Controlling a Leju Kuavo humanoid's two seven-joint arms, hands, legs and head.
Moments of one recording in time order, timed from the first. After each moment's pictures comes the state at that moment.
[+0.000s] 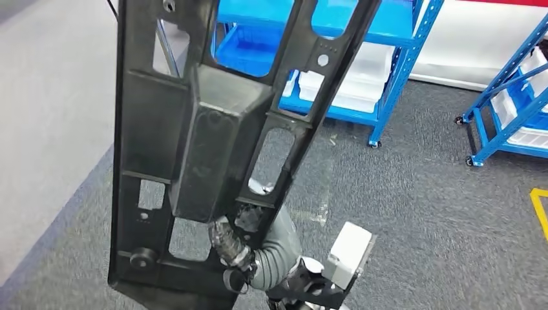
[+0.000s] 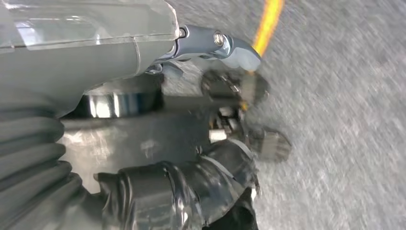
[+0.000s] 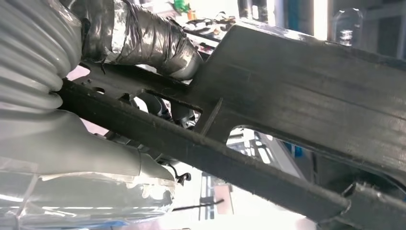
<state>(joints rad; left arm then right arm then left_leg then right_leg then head) -0.11 -0.07 -0.81 -0.19 1.12 0.62 -0.26 -0.40 0.08 0.94 -1.62 -0.32 -0.45 -0.45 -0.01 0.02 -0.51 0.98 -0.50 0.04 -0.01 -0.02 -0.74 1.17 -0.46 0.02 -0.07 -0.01</state>
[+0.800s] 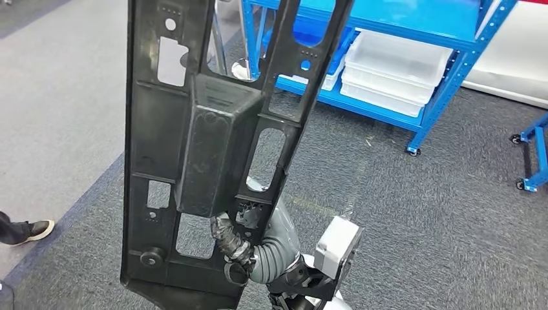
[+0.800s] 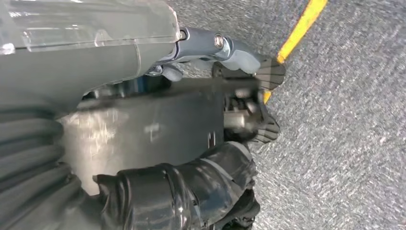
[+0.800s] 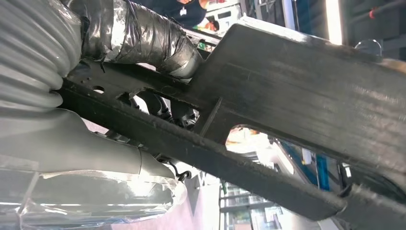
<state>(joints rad) -0.11 -0.07 -0.81 -0.19 1.11 0.60 -0.25 -0.40 0.07 0.94 -1.60 -0.31 -0.45 -0.44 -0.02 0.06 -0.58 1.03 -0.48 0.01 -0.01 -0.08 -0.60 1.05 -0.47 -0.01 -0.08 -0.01</state>
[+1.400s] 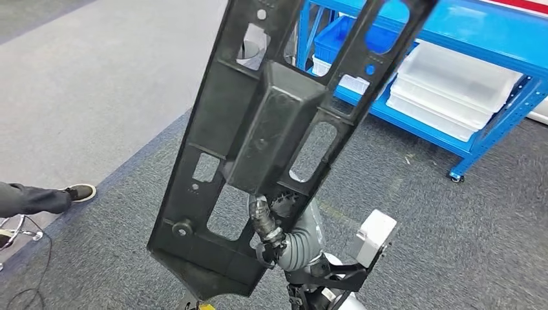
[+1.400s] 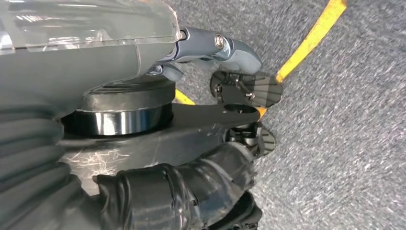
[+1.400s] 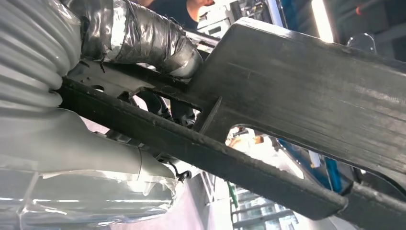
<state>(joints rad) -0.10 -0.06 -0.83 -0.19 1.01 0.56 -0.24 -0.34 0.04 0.87 -1.64 -0.36 -0.52 -0.49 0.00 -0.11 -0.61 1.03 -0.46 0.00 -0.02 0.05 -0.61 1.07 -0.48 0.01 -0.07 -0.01</state>
